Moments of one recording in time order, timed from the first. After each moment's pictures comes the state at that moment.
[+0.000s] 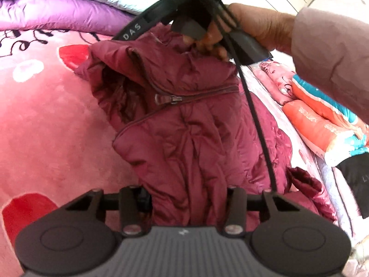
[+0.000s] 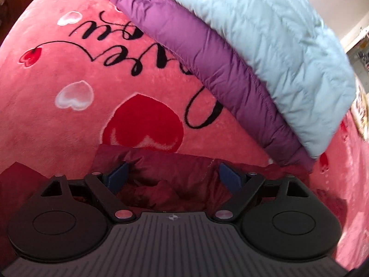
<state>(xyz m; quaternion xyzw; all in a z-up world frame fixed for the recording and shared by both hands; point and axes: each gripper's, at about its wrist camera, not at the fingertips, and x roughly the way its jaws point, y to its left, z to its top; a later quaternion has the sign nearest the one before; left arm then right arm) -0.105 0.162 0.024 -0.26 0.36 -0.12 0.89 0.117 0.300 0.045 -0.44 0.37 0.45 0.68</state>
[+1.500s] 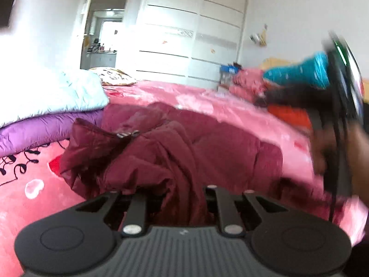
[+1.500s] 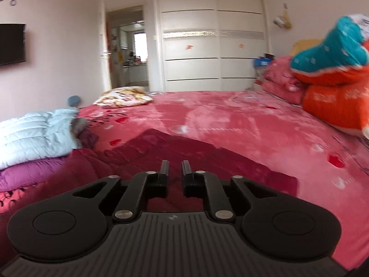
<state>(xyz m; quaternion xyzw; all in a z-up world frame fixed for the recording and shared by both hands) -0.134 0.120 0.119 -0.07 0.22 -0.13 0.96 -0.087 -0.010 0.128 0.03 0.18 0.01 0.98</state>
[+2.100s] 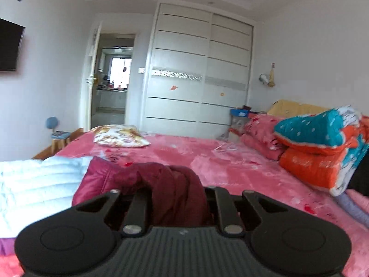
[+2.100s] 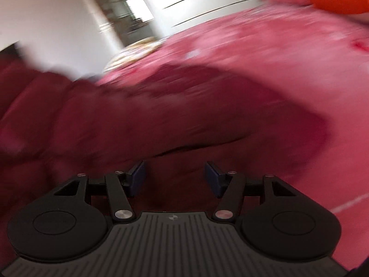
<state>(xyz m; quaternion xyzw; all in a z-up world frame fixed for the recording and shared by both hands) -0.079 0.148 0.298 -0.06 0.13 -0.11 0.98 -0.068 -0.030 0.036 0.20 0.32 0.13 0.92</state>
